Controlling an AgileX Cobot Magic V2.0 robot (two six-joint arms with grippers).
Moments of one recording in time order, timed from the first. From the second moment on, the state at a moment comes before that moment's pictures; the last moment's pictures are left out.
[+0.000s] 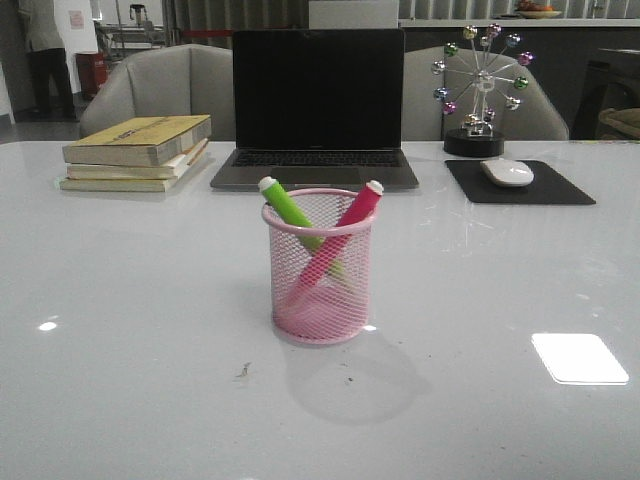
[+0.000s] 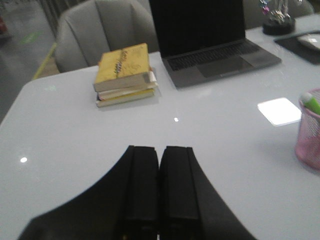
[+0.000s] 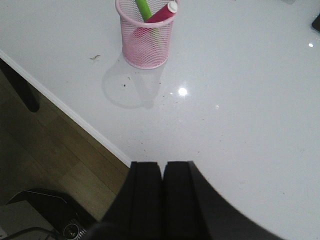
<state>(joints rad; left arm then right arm) -0.21 0.23 -0.29 0.08 0.31 0.06 0.63 0.51 -0.62 -0.04 0.84 0.01</state>
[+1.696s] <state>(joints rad) -0.11 0.00 0.01 -0.04 0.04 0.00 0.63 0.51 -0.62 -0.04 0.84 0.01</state>
